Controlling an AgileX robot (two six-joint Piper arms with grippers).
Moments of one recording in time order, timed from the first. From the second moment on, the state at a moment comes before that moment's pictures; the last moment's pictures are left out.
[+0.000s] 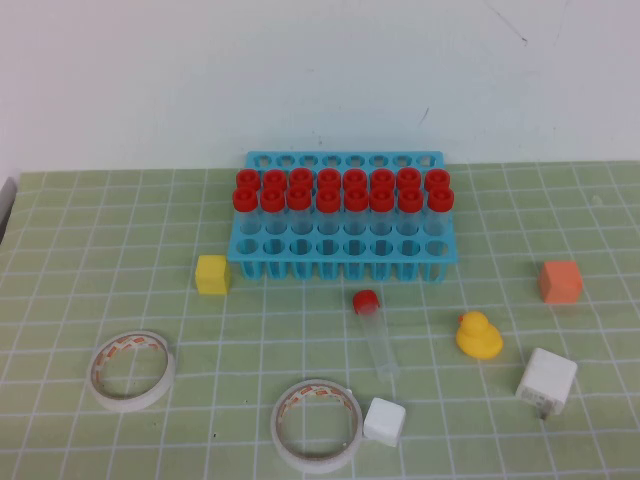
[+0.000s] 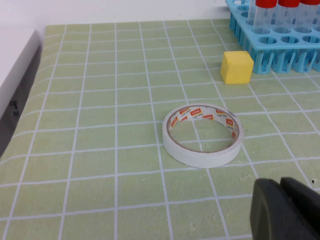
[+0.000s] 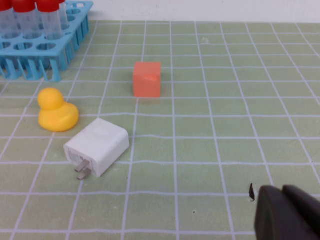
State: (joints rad) right arm 0.02 -0.01 0.02 -0.01 0.41 0.02; left arm -0.10 -0.01 0.02 -0.02 0.36 -0.08
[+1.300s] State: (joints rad) right arm 0.02 -0.01 0.03 -0.01 0.00 0.02; left arm -0.10 -0.01 0.02 -0.02 -0.02 -0.08
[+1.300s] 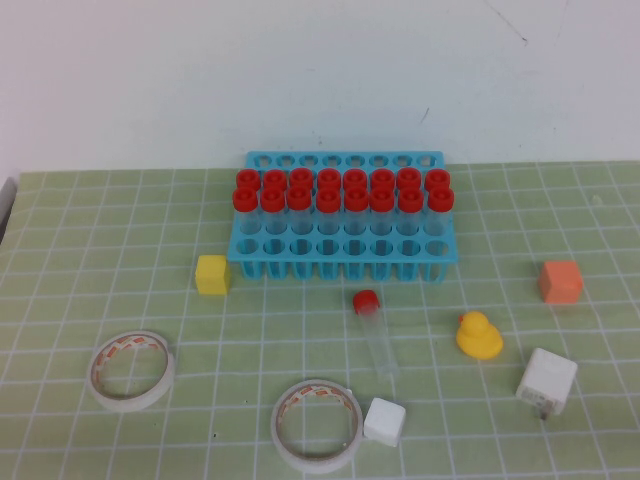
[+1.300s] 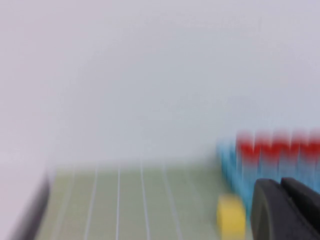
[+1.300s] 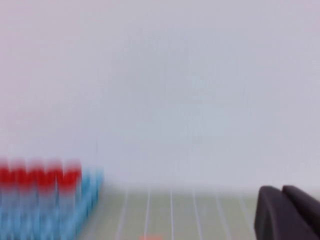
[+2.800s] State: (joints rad) right arm 0.02 0.42 -0.57 0.14 0.55 -0.18; left arm -0.10 0.17 -0.43 -0.05 0.30 0.05
